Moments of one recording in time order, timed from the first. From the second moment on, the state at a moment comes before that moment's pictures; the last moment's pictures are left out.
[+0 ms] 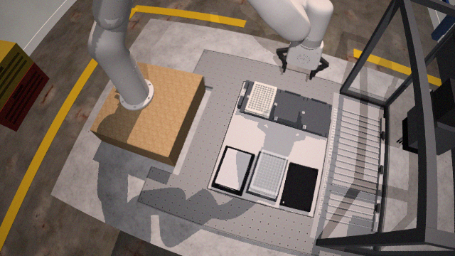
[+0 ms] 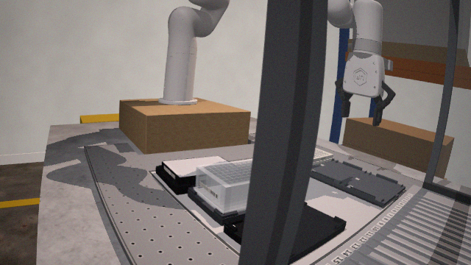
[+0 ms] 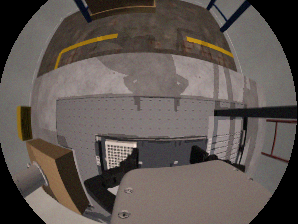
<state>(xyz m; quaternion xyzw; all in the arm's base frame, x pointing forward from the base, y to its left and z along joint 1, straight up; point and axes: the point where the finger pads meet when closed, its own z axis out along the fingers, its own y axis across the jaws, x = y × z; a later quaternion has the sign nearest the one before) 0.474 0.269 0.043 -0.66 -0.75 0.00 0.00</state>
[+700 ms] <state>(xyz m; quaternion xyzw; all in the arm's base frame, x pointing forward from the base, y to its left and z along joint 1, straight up) 0.472 0.295 0.042 -0.67 -0.75 0.00 0.00</state>
